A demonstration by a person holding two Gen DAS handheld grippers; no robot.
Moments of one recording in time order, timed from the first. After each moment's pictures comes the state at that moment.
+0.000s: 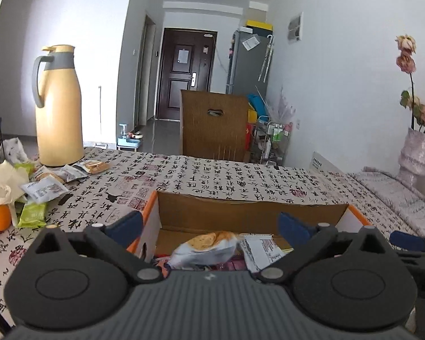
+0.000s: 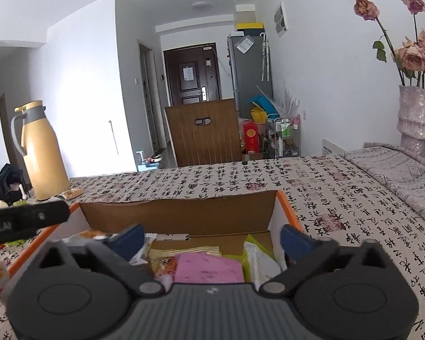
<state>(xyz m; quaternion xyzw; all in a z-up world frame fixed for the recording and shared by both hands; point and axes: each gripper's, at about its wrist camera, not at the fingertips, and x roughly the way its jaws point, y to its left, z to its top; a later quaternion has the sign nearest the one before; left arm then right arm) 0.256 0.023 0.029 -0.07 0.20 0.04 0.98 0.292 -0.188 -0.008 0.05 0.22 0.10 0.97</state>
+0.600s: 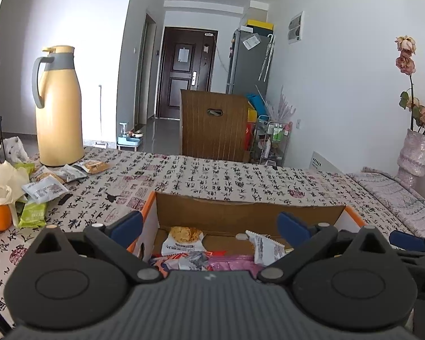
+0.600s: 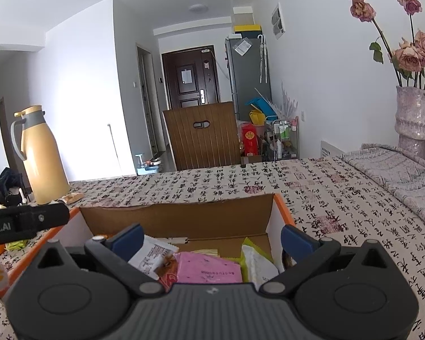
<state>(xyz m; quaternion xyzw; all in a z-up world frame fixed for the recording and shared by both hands) 0.254 0.019 0.036 -0.06 0.20 0.04 0.98 0.288 -0.191 -0.003 0.05 0.21 0.10 0.97</state>
